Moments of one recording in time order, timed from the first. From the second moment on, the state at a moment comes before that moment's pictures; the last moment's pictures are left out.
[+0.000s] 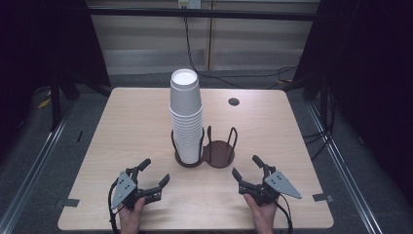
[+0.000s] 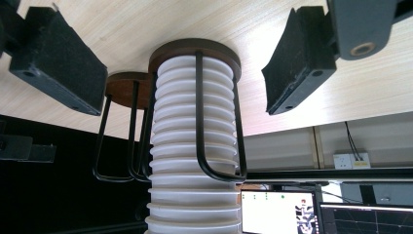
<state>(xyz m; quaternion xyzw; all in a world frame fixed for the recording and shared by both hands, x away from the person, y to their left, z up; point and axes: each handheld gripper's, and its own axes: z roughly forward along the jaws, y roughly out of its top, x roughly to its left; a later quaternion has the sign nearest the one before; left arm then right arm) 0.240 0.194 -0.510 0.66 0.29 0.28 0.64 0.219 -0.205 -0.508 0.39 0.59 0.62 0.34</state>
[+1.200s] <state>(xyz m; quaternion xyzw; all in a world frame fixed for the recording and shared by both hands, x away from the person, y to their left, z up) 0.240 0.194 -0.510 0.65 0.29 0.28 0.64 0.237 -0.175 -0.442 0.33 0.68 0.62 0.21</state>
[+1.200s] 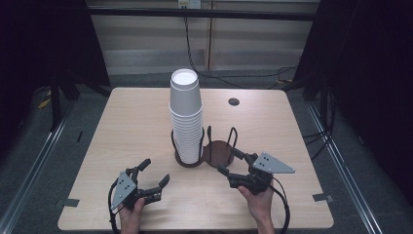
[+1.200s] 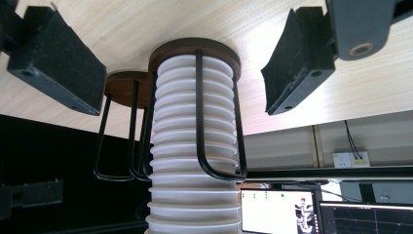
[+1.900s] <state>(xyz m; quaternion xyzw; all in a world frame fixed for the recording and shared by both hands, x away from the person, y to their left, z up) 0.240 0.194 -0.510 0.65 0.29 0.28 0.64 0.268 -0.155 -0.387 0.28 0.71 0.61 0.20</state>
